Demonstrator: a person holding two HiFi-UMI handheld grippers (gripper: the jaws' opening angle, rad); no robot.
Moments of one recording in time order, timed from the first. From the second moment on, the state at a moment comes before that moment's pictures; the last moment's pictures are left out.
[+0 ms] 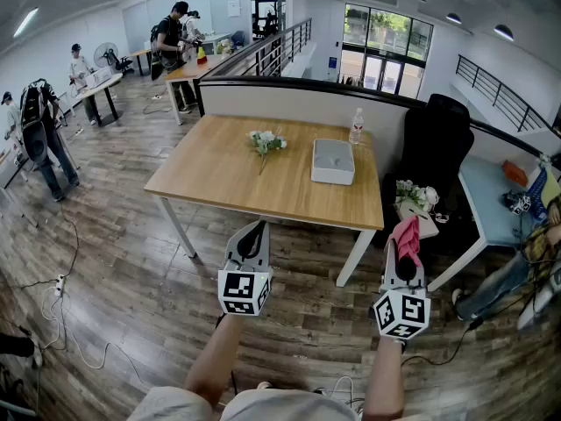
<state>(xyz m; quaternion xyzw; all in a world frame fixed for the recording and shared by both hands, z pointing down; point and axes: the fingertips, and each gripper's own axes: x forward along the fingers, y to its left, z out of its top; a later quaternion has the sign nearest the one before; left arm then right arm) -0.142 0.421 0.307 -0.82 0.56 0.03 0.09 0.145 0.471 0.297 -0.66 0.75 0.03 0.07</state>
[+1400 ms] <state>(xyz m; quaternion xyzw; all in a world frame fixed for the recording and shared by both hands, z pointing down) -0.177 0.423 0.360 -0.85 0.52 0.01 0.06 0.082 0.471 0.348 -0.67 0.74 -0.01 0.07</state>
